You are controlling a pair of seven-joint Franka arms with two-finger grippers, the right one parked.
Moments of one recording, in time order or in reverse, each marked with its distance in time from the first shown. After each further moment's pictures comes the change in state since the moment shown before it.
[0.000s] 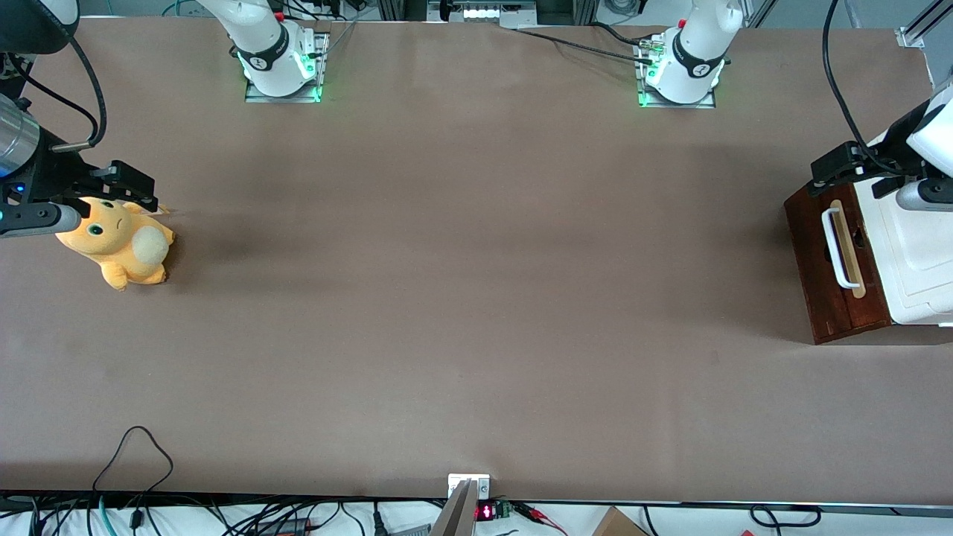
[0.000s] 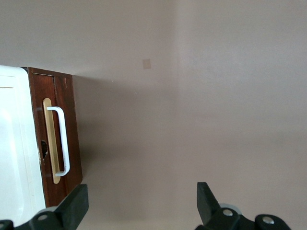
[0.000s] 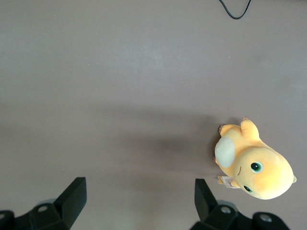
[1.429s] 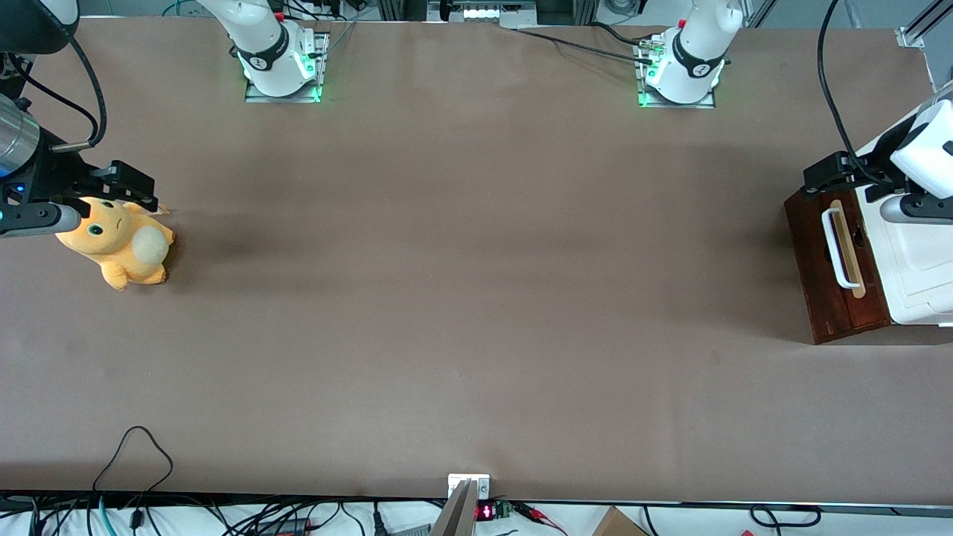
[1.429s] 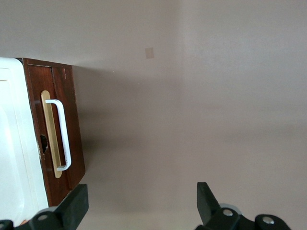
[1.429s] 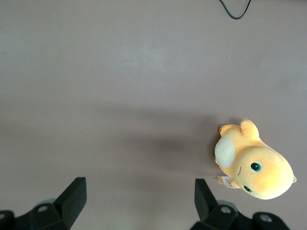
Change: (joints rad) arm -0.005 0.043 -0.001 0.014 0.021 -0.035 0.000
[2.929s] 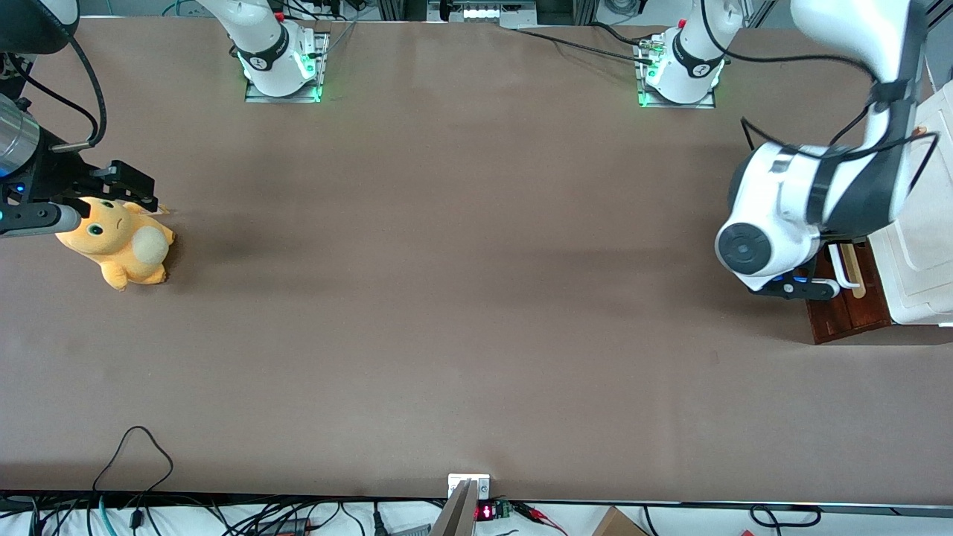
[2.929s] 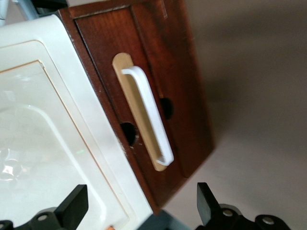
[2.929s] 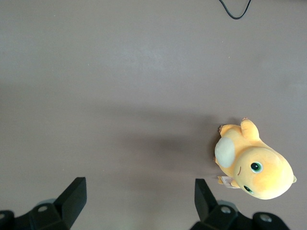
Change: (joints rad) arm -0.142 0.321 -0.034 -0.239 0.804 -0.036 -0.289
